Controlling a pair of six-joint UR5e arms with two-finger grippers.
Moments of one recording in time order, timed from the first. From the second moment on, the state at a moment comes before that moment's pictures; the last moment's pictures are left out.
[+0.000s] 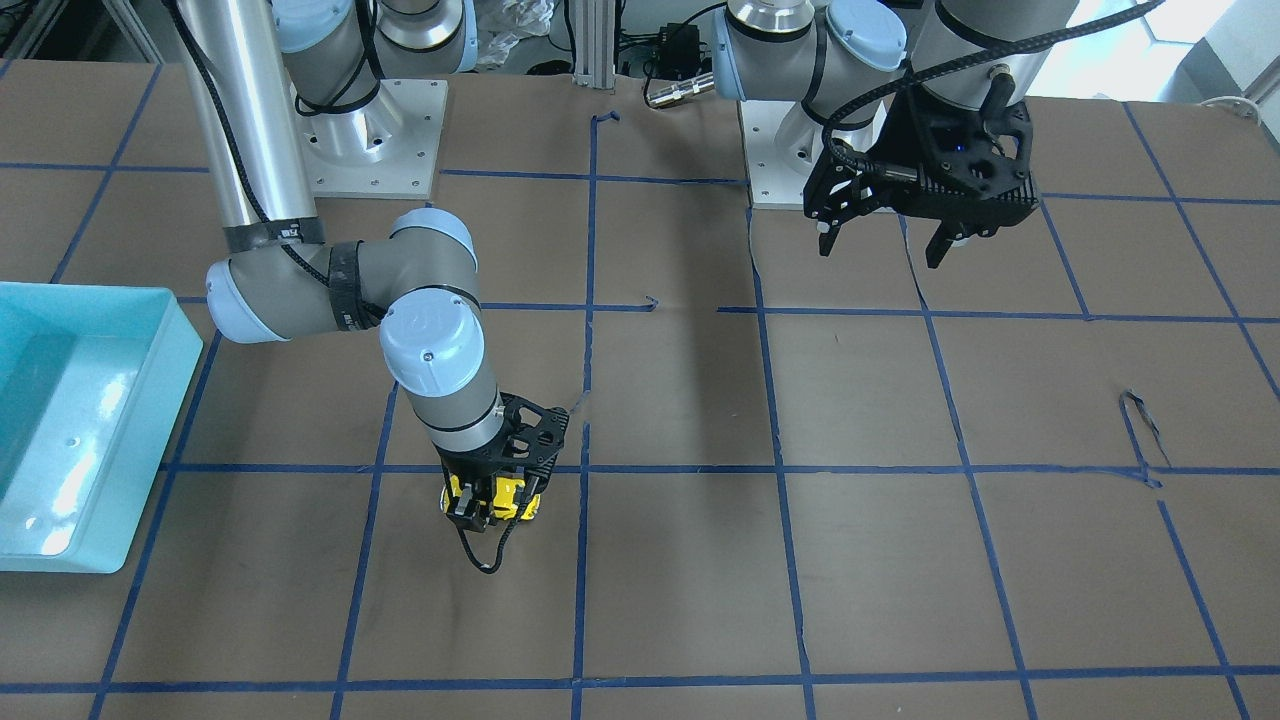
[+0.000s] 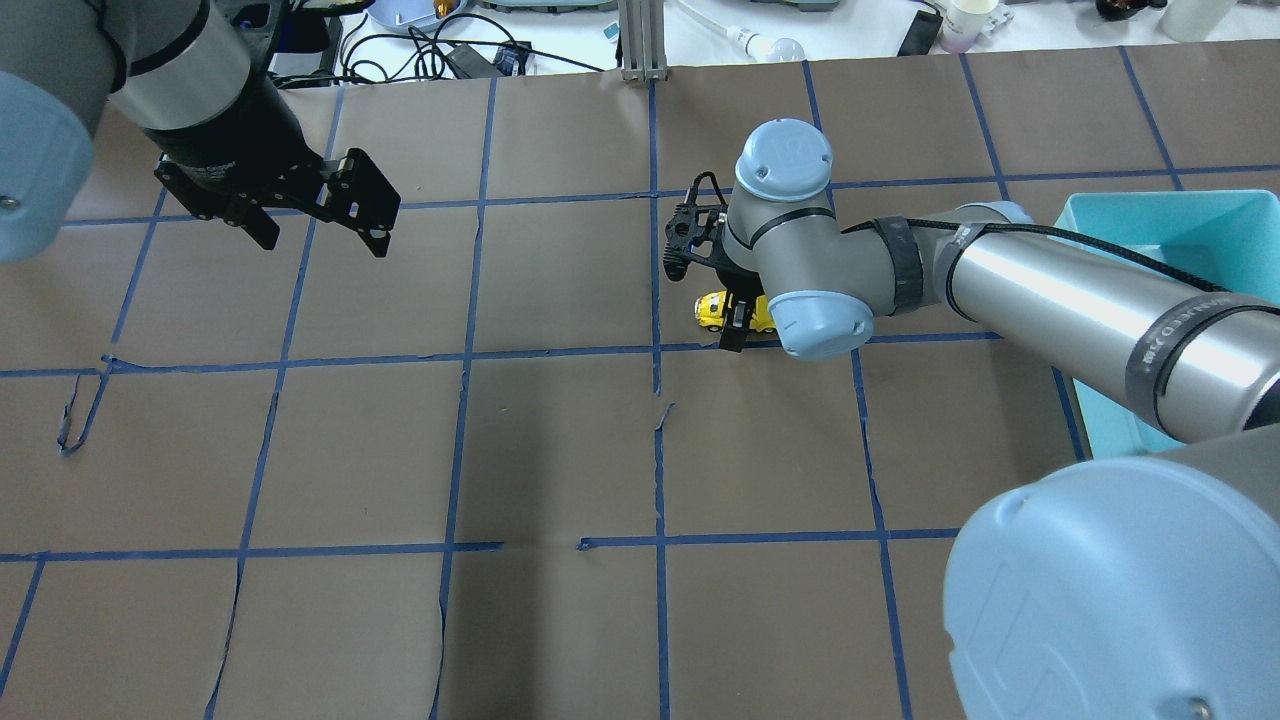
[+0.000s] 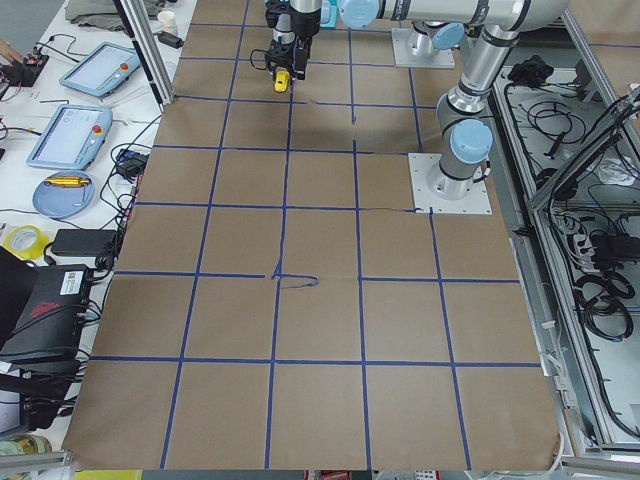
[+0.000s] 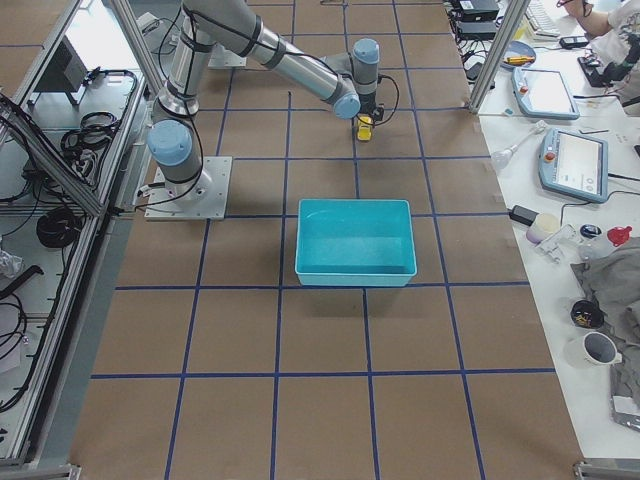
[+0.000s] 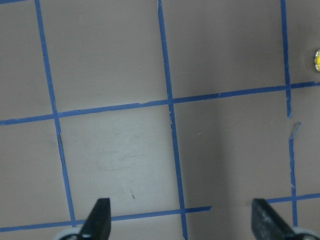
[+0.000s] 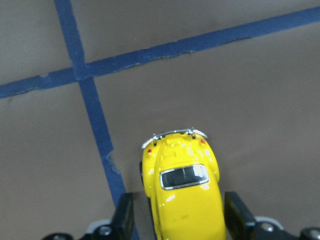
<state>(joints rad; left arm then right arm) -1.56 -1.54 -1.58 -1.55 1.58 0.12 1.77 -1.04 1.77 -2.39 -1.53 -1.11</state>
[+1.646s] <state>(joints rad) -1.56 -1.54 -1.58 -1.55 1.58 0.13 1.29 -1.32 1.69 -2.09 -1.60 -1.70</state>
